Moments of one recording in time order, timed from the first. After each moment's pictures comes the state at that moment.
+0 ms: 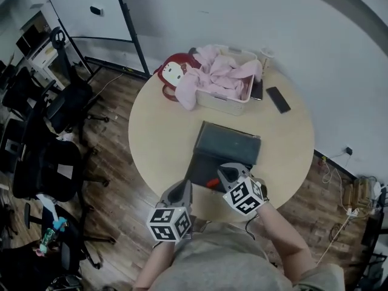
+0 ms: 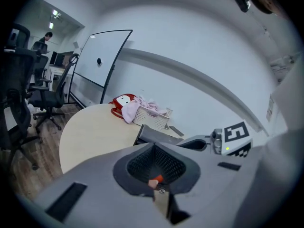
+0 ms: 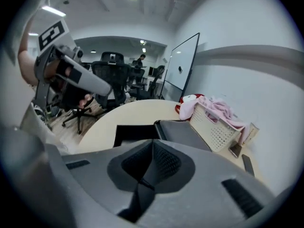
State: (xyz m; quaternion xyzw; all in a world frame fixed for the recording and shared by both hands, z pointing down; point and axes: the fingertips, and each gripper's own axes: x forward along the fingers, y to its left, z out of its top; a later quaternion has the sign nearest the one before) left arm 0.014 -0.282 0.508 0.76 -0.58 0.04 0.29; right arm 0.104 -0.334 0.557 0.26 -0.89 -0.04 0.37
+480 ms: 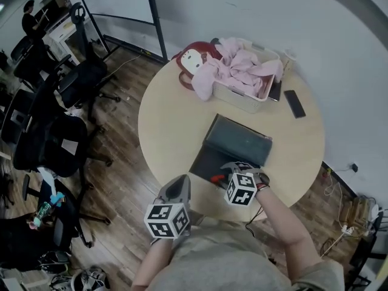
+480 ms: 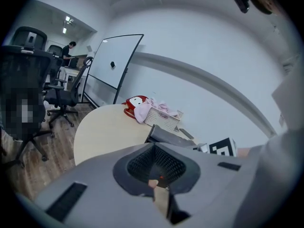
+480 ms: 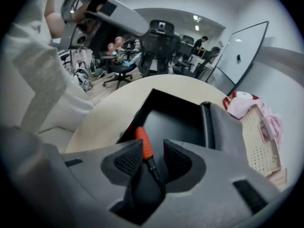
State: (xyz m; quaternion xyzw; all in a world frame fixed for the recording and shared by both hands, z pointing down) left arm -0.010 -0.270 0.518 0.71 -0.64 0.03 0.30; right arm 0.092 -0.302 0.648 -0.01 -0.84 -0.13 0.53
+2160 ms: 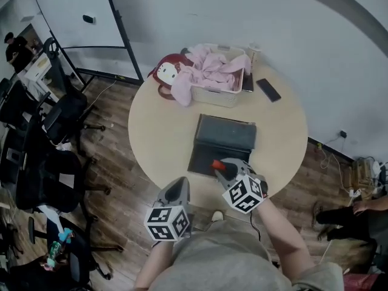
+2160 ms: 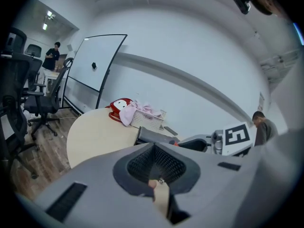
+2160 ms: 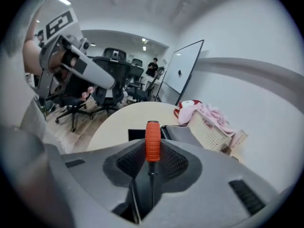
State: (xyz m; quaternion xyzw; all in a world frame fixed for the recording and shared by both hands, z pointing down) left arm -0.011 -0.244 0.489 0.78 -0.56 0.04 0.27; right arm 0.087 -0.290 0.540 0.30 -0.88 -0.08 0.37
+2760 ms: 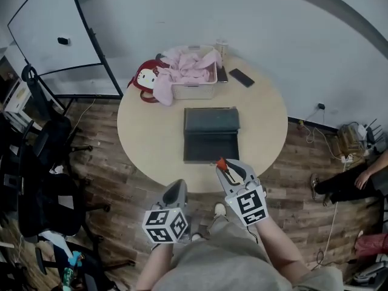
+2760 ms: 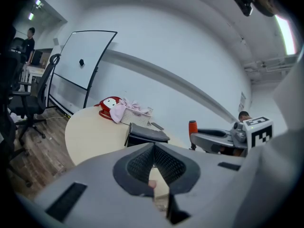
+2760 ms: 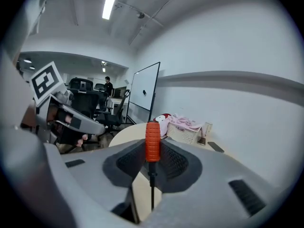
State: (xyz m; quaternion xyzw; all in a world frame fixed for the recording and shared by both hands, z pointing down) left arm -0.025 -0.181 0.475 0.84 -0.48 0.05 0.25; right arm 0.092 -0.196 0.445 0.51 -0.84 -0.01 0.19
